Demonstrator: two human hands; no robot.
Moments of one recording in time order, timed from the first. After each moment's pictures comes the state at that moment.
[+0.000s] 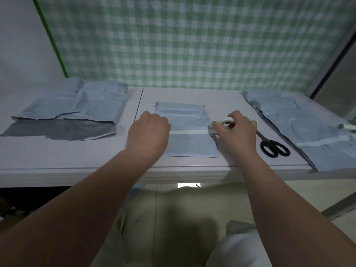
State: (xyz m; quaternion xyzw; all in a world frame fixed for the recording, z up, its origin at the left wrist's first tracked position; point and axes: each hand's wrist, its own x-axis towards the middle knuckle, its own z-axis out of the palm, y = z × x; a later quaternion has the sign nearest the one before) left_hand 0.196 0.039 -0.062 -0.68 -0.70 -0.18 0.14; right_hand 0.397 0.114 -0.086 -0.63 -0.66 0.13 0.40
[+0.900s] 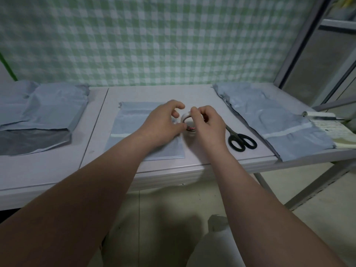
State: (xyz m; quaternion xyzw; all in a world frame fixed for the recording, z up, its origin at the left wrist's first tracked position) left_hand 0.275 0.098 -0.052 -0.69 -0.59 -0.35 -0.23; right_hand 0.404 0.113 -0.075 -0.54 -0.58 0.30 0.53
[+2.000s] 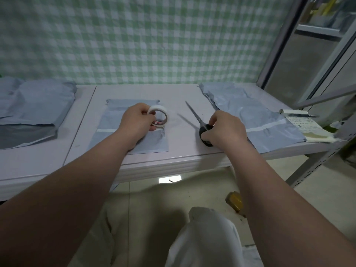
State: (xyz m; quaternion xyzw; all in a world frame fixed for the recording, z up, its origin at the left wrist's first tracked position) left_hand 0.268 0.104 -0.070 -0.51 -0.63 -0.49 -0.31; right_hand 0.472 0.084 -0.040 -0.73 -0.65 0.12 0.19
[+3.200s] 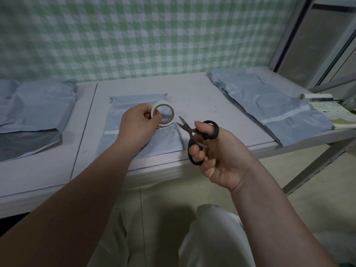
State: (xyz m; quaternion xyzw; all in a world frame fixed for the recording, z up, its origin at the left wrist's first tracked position) left_hand 0.247 0.099 -0.083 -0.59 -0.65 -0.44 -0.18; right_hand 0.428 0.030 -0.048 -0.45 -0.27 0.77 0.37
